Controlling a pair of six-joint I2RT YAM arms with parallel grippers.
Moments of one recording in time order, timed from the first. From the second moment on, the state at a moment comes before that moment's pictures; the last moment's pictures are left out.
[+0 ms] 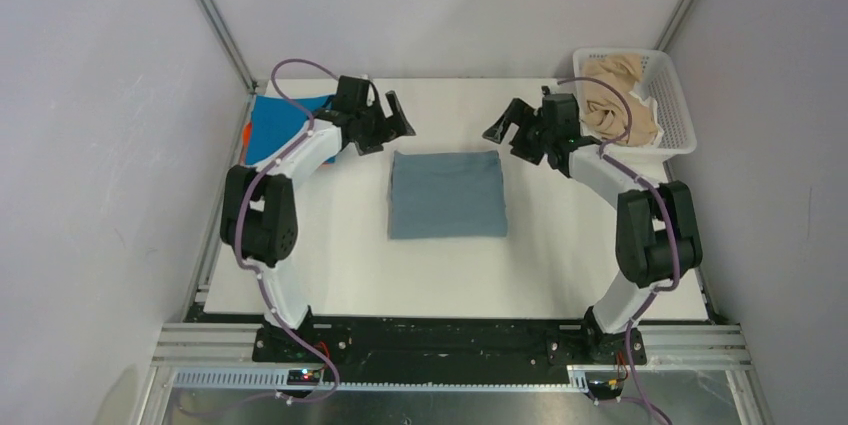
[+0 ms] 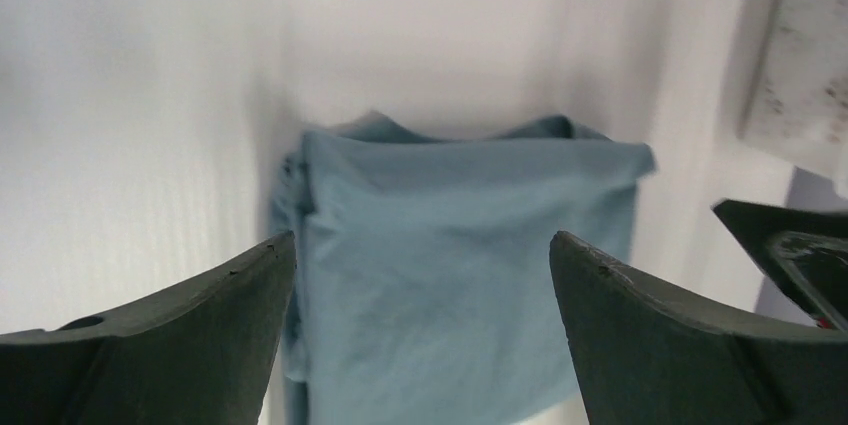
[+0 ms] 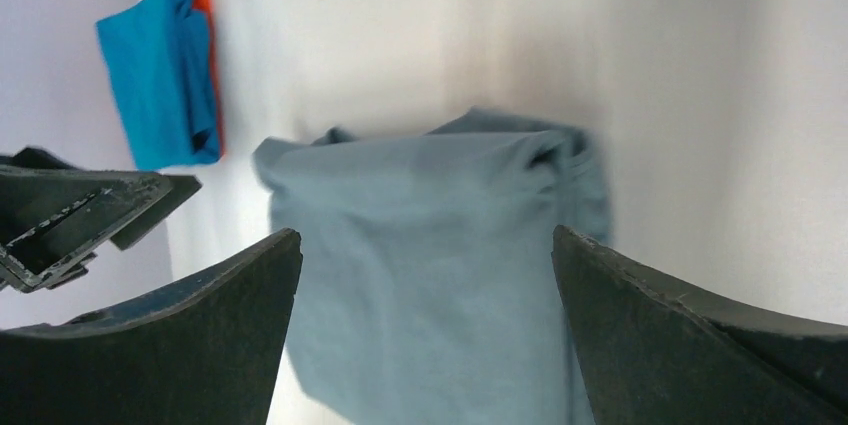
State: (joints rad) left arm -0.28 1.89 1.47 -0.40 0.19 -0.63; right arm 0.22 1.73 1.15 -0.04 -0.27 0.71
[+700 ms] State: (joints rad) left arm -0.38 2.12 1.57 -0.40 0.09 -0.67; right arm 0.28 2.06 1.23 0.25 -0.36 0.87
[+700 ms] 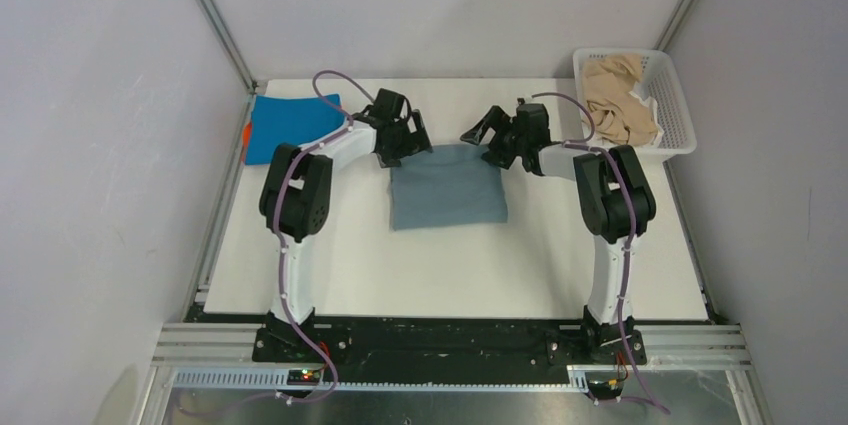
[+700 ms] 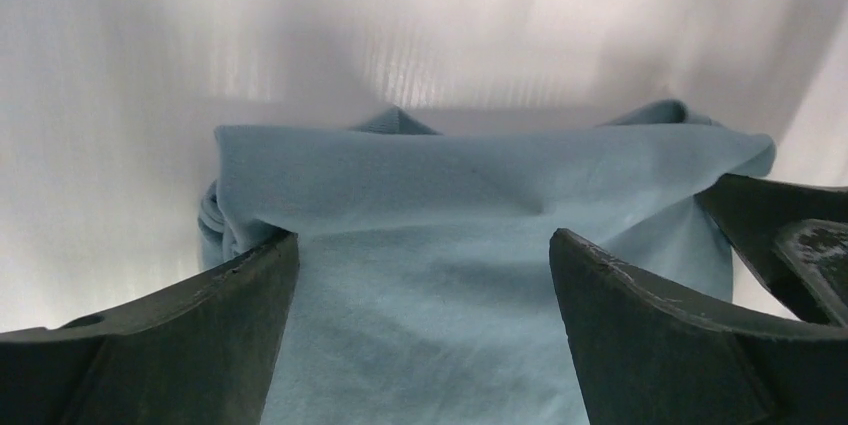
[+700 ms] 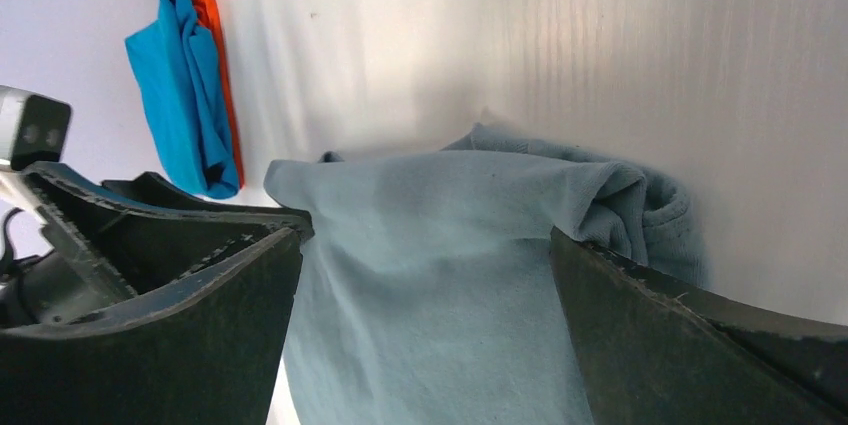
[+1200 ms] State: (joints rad) left arm -0.44 1.95 1.32 -0.33 0.00 -0.70; right arm 0.36 1.89 1.09 0.07 -0.25 0.87
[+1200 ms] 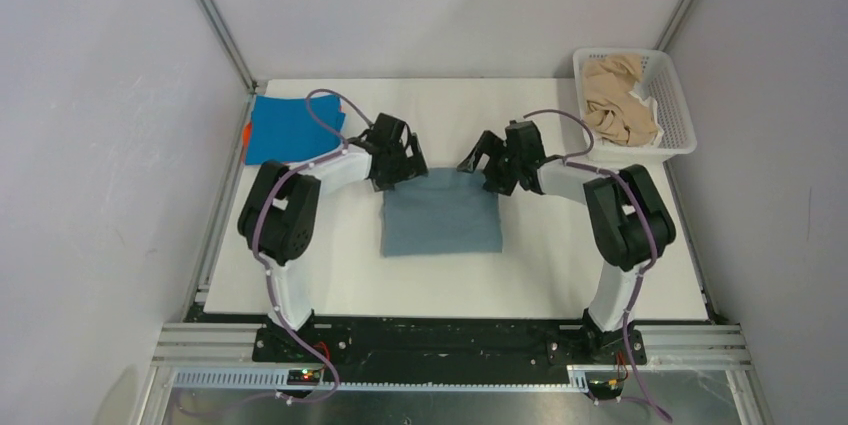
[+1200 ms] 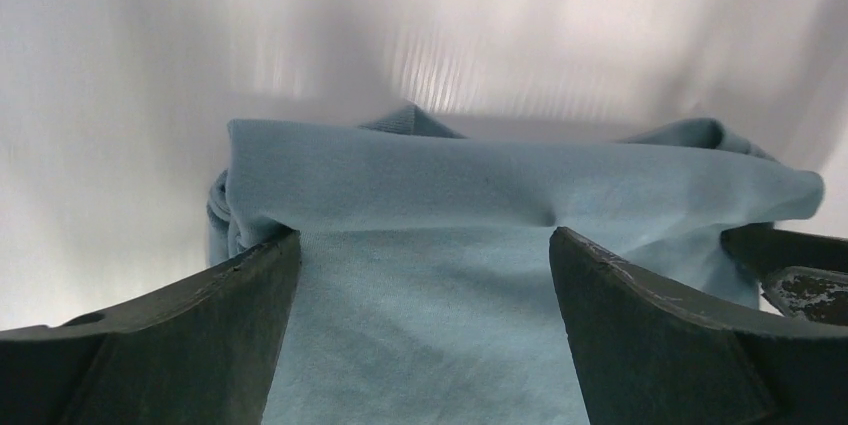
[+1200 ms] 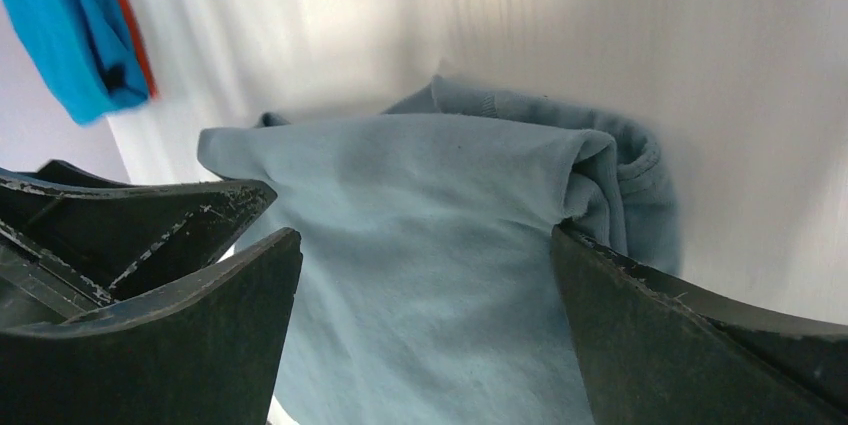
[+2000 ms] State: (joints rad) left arm -0.72 1.31 0.69 -0.24 -0.02 -0.76; right arm 0.60 1.32 0.60 0.01 -0.24 0.83
